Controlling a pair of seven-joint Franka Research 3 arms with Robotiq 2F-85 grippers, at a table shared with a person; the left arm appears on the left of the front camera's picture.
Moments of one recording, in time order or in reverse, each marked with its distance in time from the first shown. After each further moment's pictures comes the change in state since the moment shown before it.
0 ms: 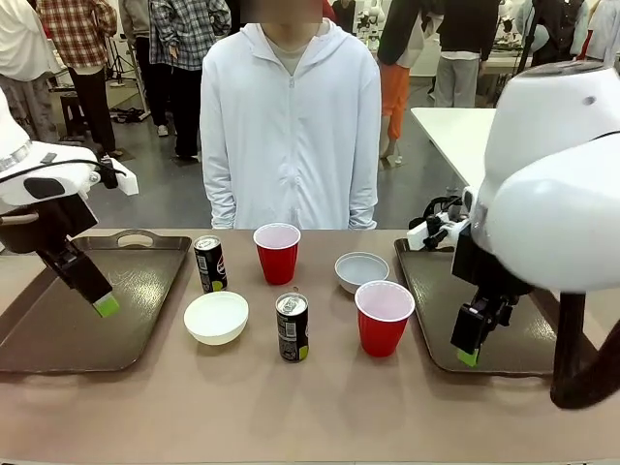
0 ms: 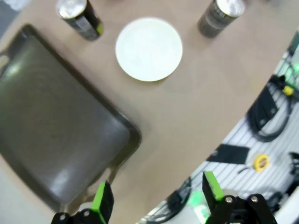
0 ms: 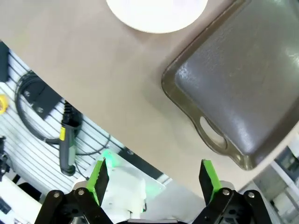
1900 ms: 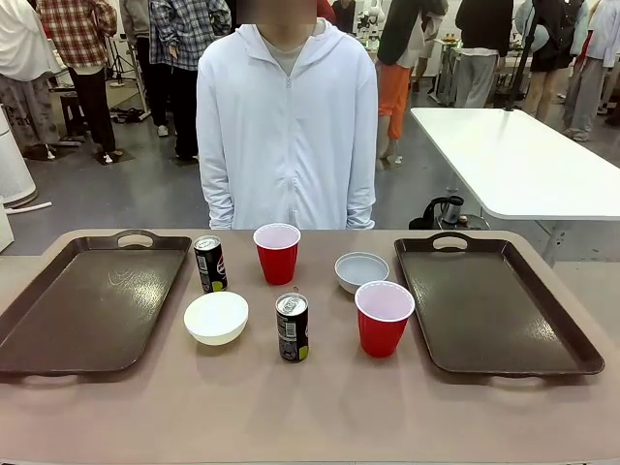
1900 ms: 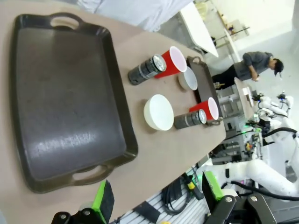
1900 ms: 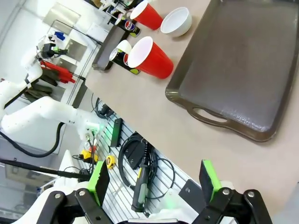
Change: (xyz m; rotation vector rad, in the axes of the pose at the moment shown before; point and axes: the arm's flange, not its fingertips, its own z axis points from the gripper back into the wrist) left arm -0.188 0.199 0.045 -0.560 -0.521 0.668; right arm -0.281 -0.204 -0.040 0.736 -0.768 -0.356
